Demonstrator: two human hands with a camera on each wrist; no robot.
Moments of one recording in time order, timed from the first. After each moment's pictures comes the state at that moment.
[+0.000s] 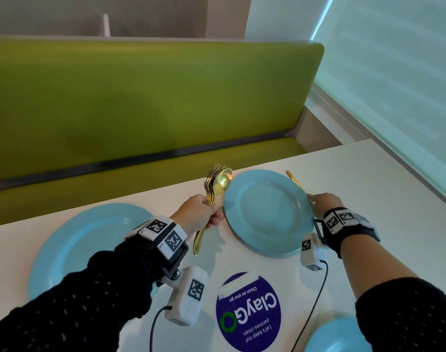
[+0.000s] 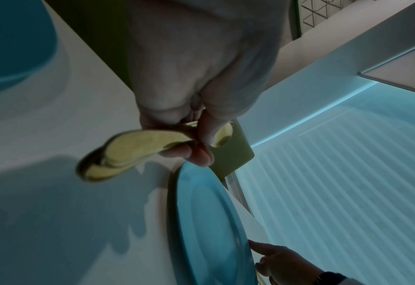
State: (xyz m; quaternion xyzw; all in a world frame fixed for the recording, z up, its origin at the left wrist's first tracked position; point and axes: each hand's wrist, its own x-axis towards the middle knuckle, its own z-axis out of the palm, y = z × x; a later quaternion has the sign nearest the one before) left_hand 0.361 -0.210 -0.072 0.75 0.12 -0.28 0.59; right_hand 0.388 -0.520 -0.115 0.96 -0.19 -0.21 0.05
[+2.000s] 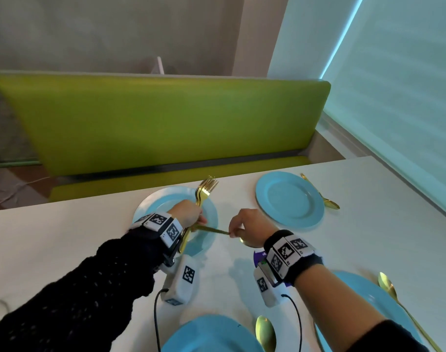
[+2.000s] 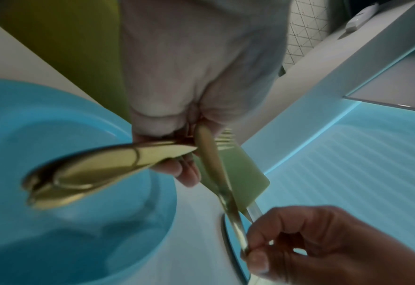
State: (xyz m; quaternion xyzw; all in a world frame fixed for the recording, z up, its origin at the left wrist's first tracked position) left_hand 0.258 -0.082 -0.031 0.76 0.19 -0.25 0.56; right_hand 0.234 -0.251 -0.031 0.96 0.10 -0.19 -0.17
